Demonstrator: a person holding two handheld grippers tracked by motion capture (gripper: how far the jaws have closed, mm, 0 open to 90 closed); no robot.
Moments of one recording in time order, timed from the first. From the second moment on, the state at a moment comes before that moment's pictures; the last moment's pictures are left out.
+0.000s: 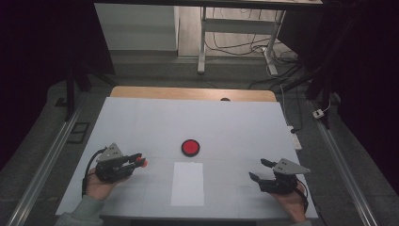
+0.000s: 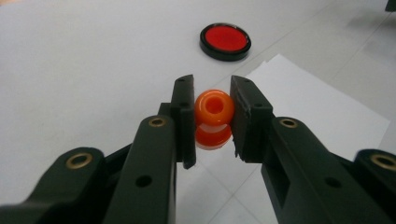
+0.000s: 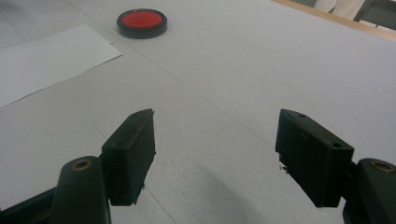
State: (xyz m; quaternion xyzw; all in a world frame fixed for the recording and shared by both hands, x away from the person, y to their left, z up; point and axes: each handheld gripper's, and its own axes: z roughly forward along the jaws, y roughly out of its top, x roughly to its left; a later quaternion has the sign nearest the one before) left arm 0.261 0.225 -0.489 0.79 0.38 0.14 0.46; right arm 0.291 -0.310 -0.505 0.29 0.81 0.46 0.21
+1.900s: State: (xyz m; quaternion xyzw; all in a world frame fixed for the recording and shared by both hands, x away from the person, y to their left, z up) left arm 0.286 0.139 -0.464 0.81 0.29 0.09 0.49; right arm 0.287 -0.302 -0.500 0.28 0.81 0.46 0.22
